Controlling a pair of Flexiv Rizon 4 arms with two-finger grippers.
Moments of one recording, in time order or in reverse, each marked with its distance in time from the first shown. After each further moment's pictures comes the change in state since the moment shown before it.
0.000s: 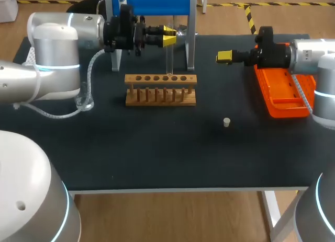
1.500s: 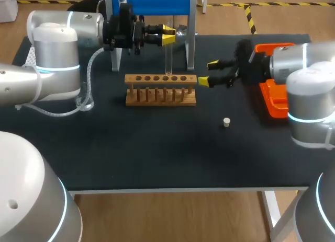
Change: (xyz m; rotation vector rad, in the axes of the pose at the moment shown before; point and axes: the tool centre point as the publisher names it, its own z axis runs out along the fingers) left arm -0.003 0.000 -0.001 -0.004 0.003 0.003; right arm -0.033 -0.044 0.036 0.176 -0.384 -0.518
